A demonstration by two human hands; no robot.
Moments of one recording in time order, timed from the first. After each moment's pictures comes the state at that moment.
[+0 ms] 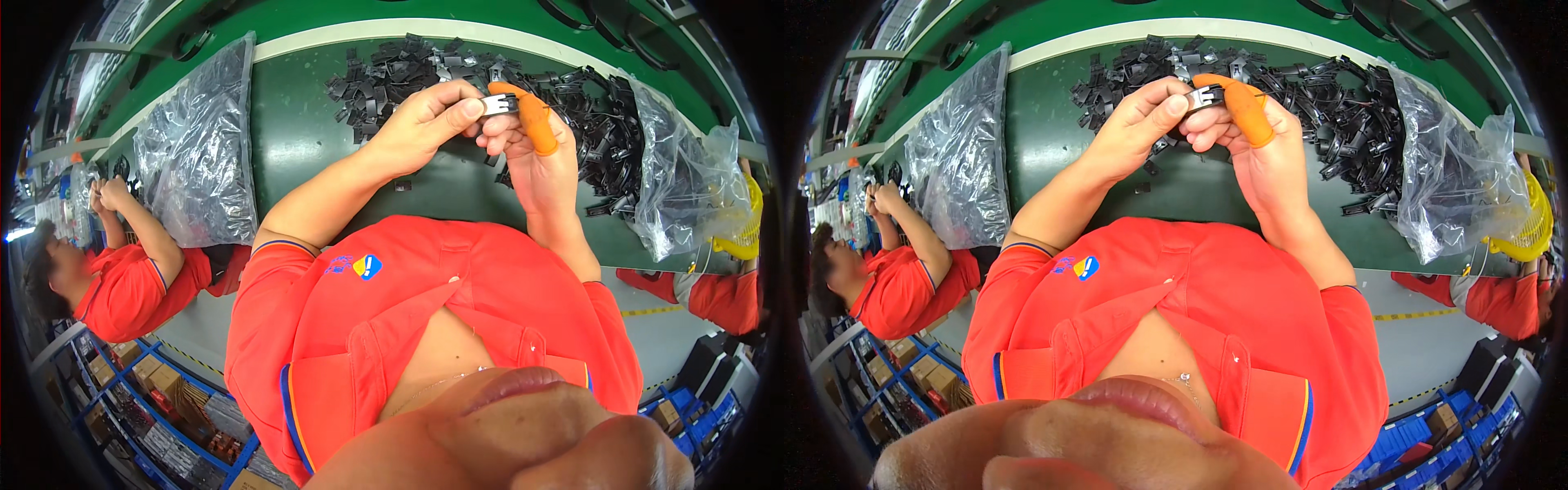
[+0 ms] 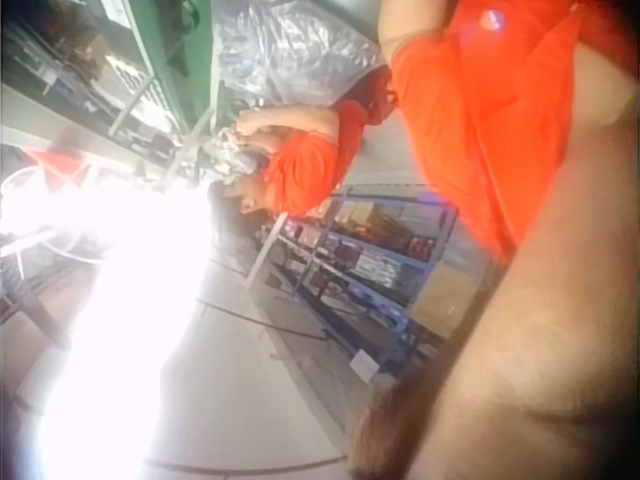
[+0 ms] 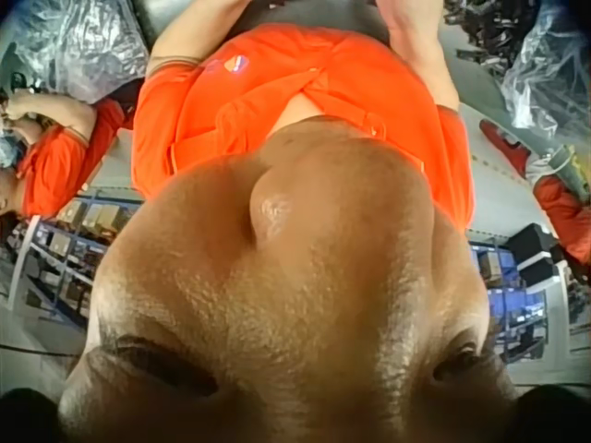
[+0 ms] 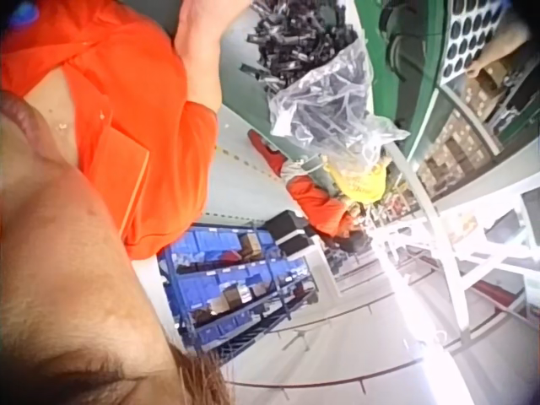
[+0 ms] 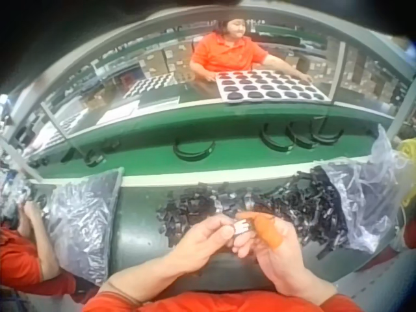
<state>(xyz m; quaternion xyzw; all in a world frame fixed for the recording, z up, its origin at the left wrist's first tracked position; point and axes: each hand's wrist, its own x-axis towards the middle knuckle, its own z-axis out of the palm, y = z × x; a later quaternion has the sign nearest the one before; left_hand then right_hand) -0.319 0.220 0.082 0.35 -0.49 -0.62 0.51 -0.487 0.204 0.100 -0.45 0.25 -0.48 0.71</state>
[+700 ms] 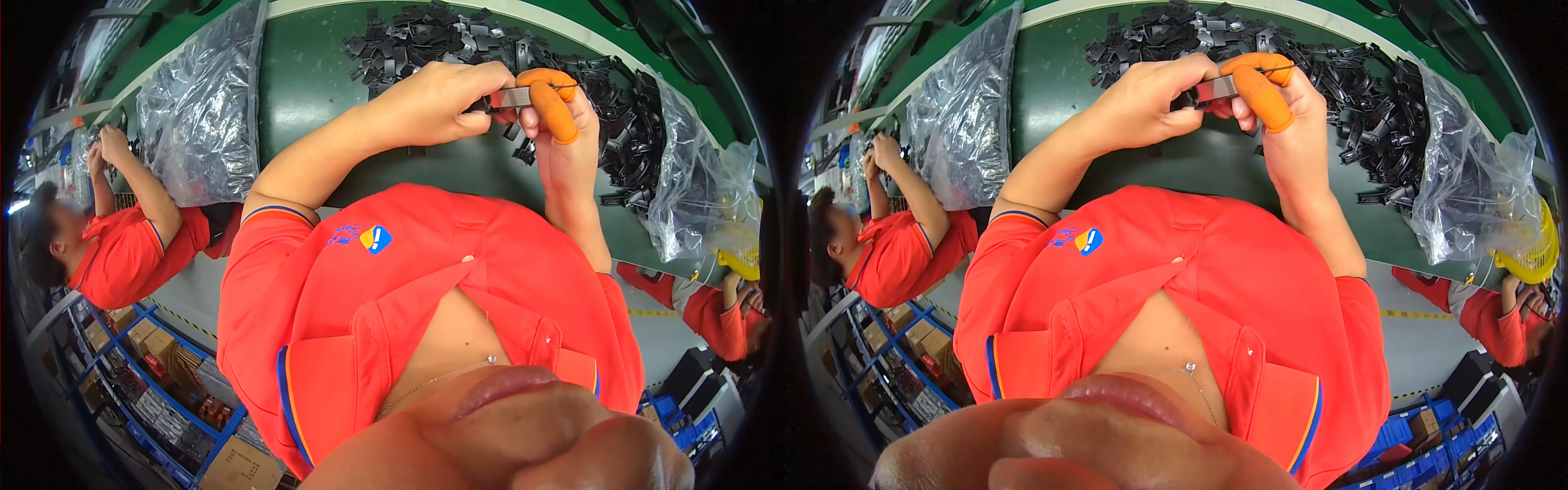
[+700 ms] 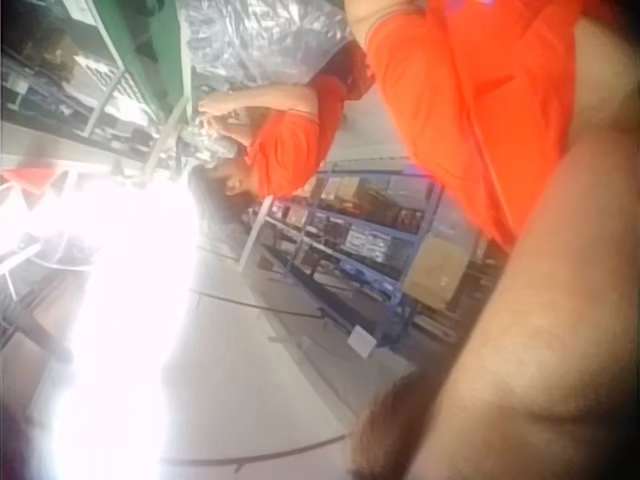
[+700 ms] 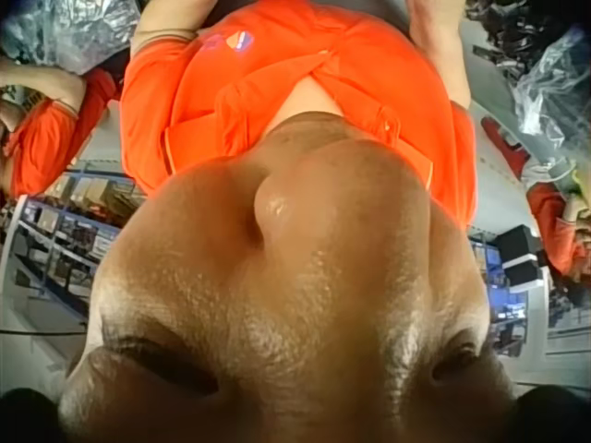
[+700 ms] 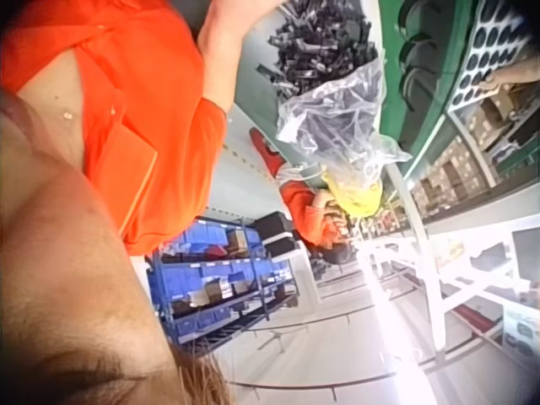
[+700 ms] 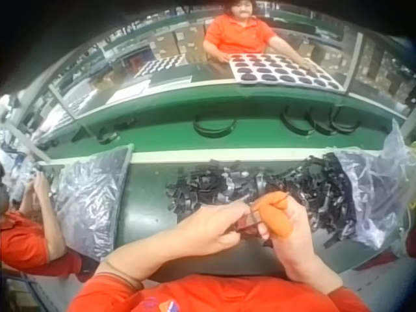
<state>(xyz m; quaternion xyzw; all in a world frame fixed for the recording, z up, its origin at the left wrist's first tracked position) -0.306 0.229 0.105 0.44 -0.80 -0.28 0.28 -0.489 0.209 0.098 -0.46 0.32 -0.45 0.70</state>
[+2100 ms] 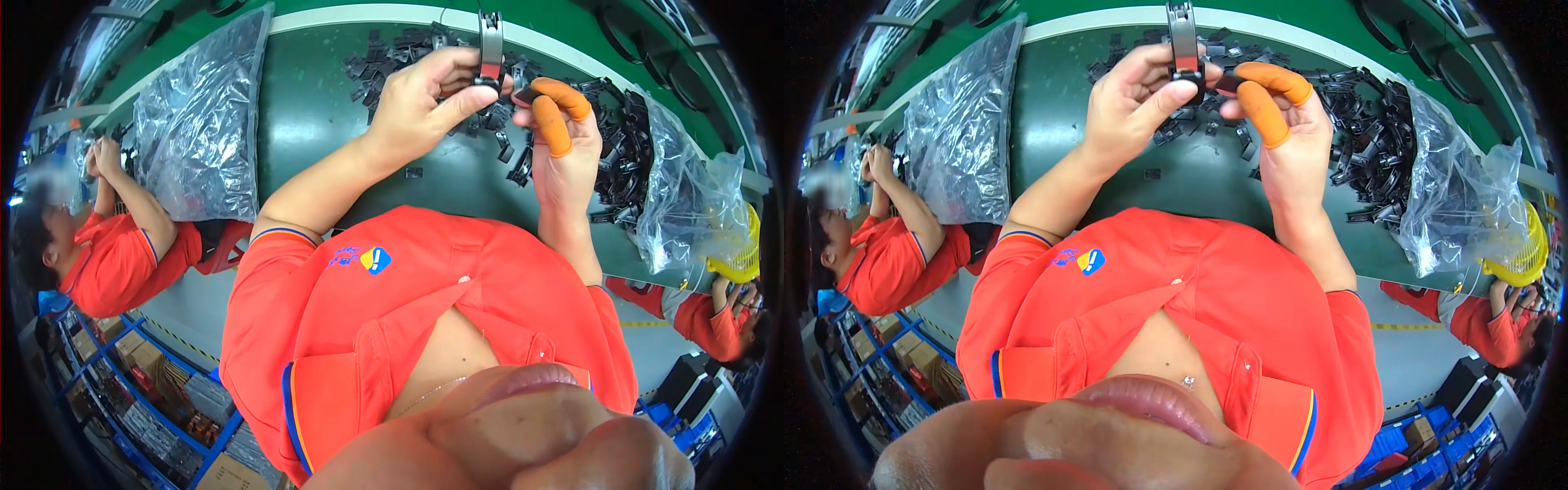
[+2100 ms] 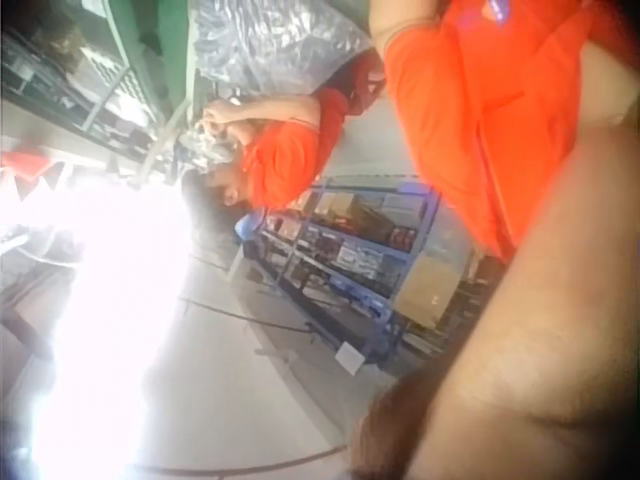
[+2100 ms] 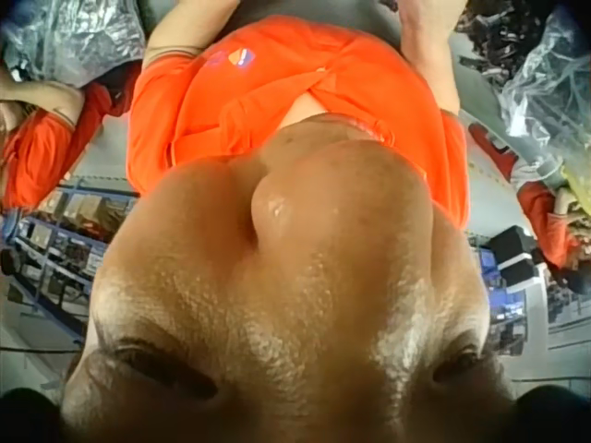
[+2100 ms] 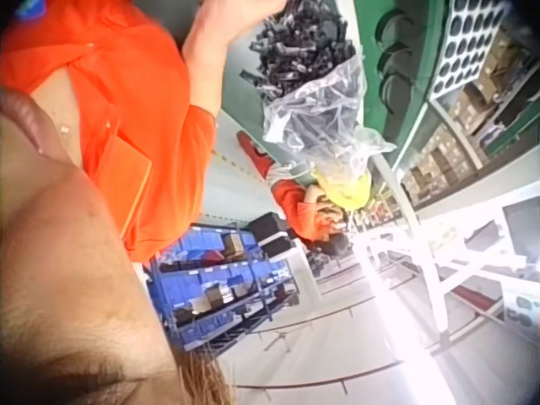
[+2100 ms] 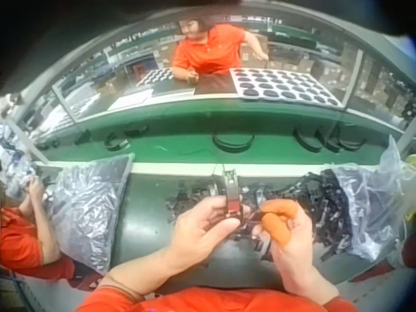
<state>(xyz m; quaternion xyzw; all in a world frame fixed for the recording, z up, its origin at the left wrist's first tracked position) -0.305 0.231 0.092 0.35 -0.55 -0.45 0.61 -0.475 0.205 0.102 -0.48 0.28 -0.52 0.65</state>
